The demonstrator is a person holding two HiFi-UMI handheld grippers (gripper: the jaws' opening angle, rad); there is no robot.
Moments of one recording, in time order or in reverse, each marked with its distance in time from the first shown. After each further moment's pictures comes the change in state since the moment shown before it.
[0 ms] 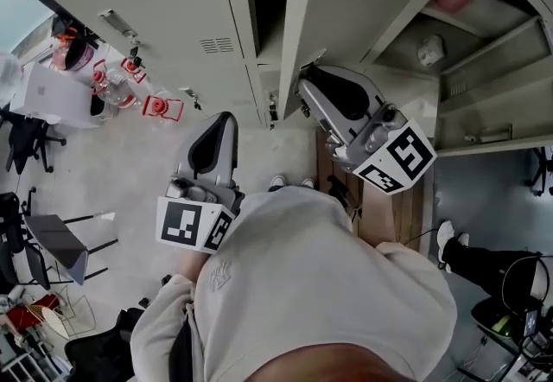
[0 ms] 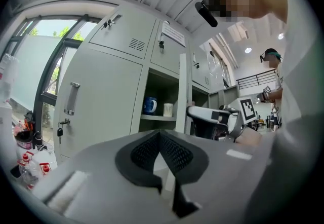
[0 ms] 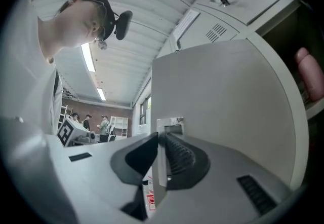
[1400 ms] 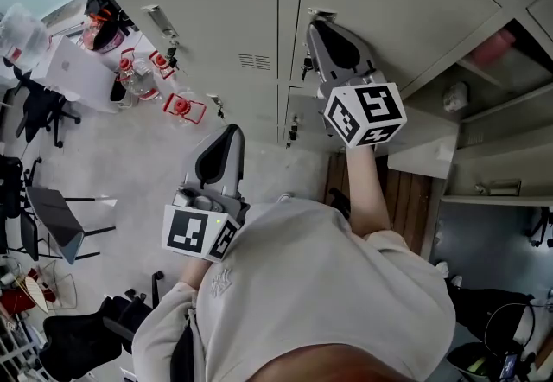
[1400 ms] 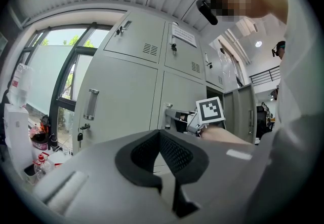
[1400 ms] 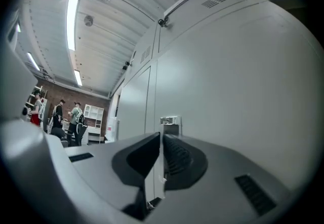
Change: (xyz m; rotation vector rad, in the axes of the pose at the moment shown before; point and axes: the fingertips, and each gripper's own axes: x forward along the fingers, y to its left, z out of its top) left arm -0.013 0.041 0.006 -0.003 -0.011 0.150; right arm 0.115 -0.097 -0.023 -0.090 0.047 -0.266
